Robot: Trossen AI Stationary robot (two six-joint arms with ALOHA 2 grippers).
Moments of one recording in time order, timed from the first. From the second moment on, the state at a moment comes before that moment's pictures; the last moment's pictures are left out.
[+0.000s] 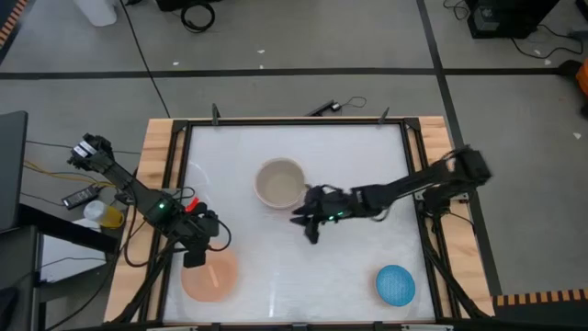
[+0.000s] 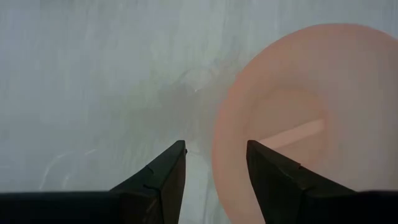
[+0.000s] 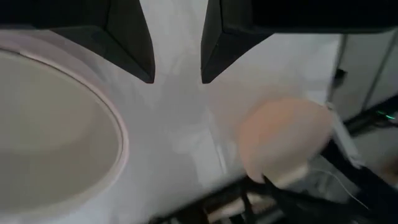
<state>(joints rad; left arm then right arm) -0.65 1.06 0.76 -0.93 -0.09 -0.77 0.18 1.67 0.97 0.18 0.16 0.55</state>
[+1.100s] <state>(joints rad) -0.66 1.06 0.76 -0.93 -0.14 -0.79 0.22 2.39 1.92 -0.11 0.16 0.51</state>
